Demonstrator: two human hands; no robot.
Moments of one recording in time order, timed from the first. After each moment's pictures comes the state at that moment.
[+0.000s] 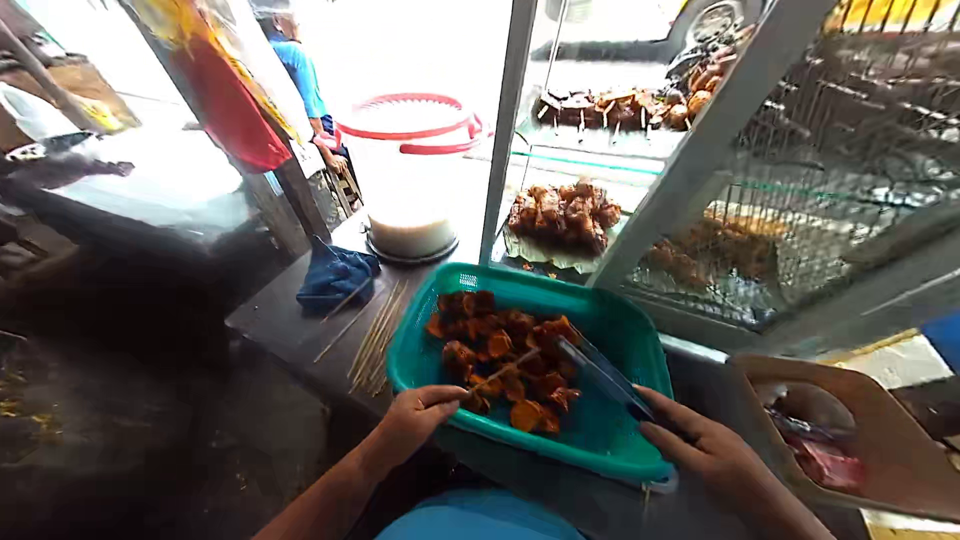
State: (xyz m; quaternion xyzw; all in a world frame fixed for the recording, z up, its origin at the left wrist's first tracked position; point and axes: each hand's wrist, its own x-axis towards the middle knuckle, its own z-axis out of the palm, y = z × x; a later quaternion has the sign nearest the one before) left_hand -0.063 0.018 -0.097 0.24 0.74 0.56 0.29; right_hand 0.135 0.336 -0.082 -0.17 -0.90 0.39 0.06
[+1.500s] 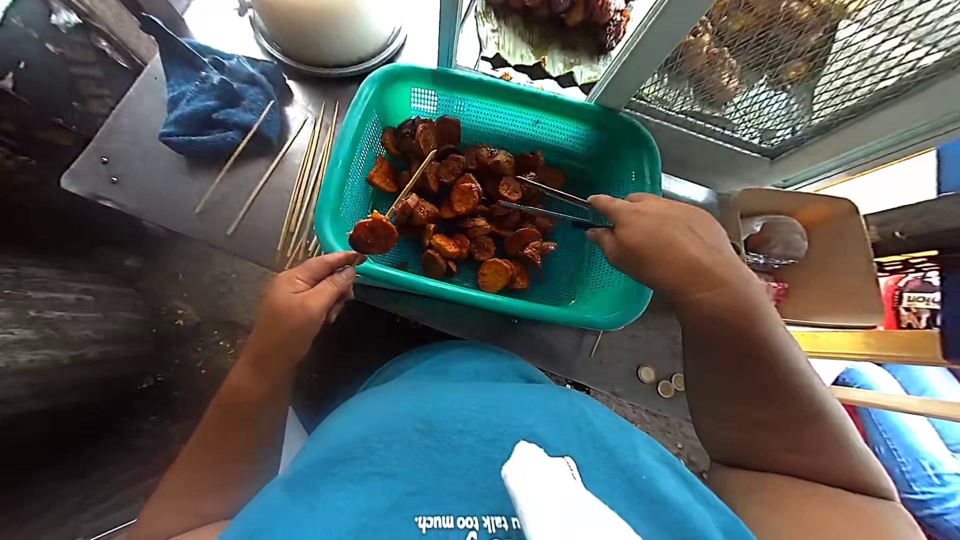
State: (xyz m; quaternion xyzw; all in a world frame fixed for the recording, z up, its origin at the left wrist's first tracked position) left_hand -0.073 -0.028 -0.123 0.15 0.77 0.58 0.22; right_hand 0.051 0.341 -0.070 -0.20 -0.97 0.01 -0.15
